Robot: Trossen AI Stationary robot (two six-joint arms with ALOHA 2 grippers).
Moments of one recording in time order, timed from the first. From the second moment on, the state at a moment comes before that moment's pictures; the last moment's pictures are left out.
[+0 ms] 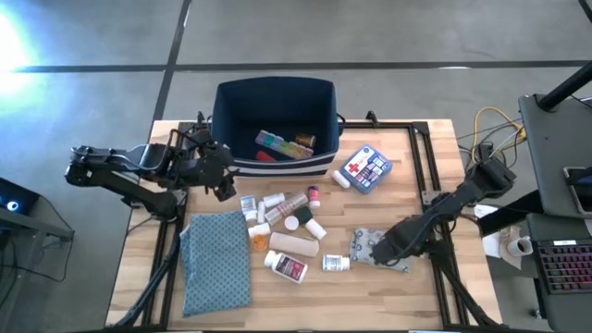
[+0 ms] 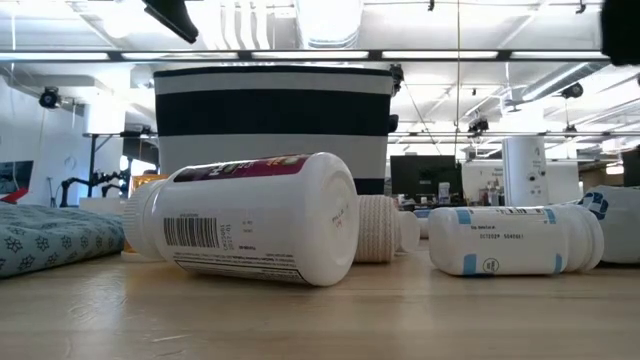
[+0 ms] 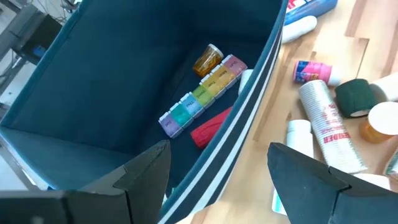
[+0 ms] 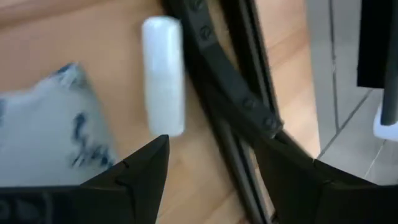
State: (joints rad) left arm -0.13 1.12 1.32 -1.16 -0.68 -0.27; right arm 0.58 1.57 0.86 -1.32 -0.45 2.47
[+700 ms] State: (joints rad) left arm -0.09 1.12 1.32 -1.13 -0.68 -0.27; right arm 0.60 1.52 0.63 -0.99 -0.30 2.35
